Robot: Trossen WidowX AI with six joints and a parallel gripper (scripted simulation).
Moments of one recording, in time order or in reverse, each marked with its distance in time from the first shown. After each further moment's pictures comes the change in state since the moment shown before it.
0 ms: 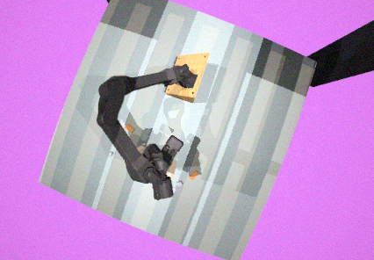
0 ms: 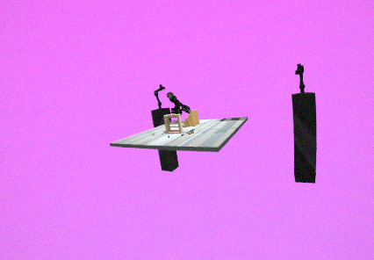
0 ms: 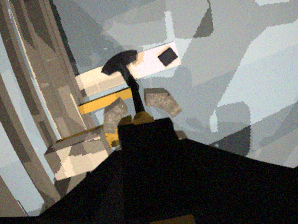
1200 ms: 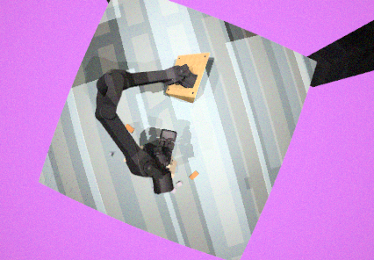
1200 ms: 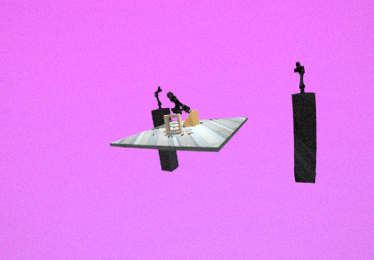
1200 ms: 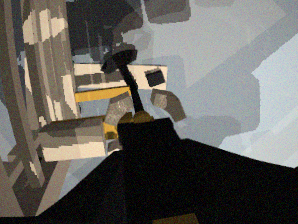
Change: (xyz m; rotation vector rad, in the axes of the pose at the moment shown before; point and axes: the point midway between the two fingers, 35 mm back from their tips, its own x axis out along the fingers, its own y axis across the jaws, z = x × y) arm 0.000 -0.017 0.011 -0.377 -0.001 -0.008
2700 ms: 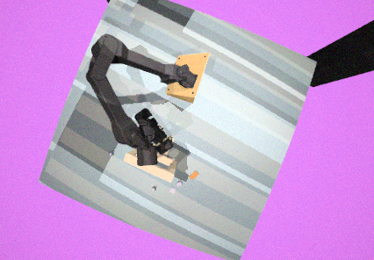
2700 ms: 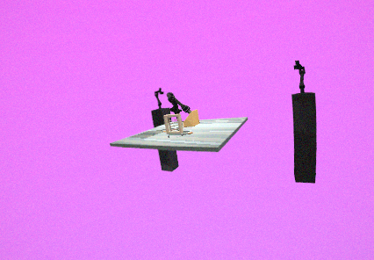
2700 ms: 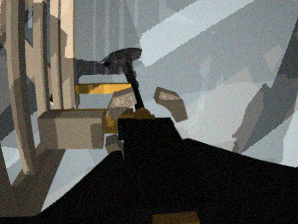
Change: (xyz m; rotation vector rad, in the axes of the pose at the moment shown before) arm 0.001 -0.076 0.060 -0.842 -0.002 -0.002
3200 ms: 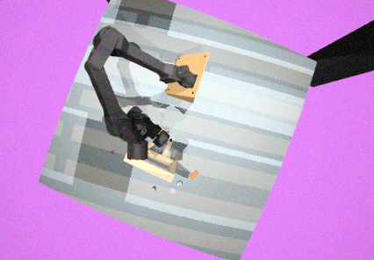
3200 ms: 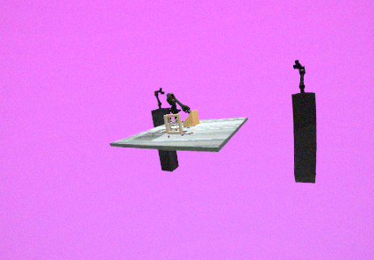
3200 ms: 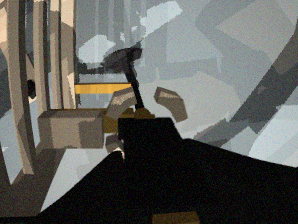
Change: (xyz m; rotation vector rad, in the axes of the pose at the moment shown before) arm 0.000 -0.029 0.010 -0.227 0.000 -0.001
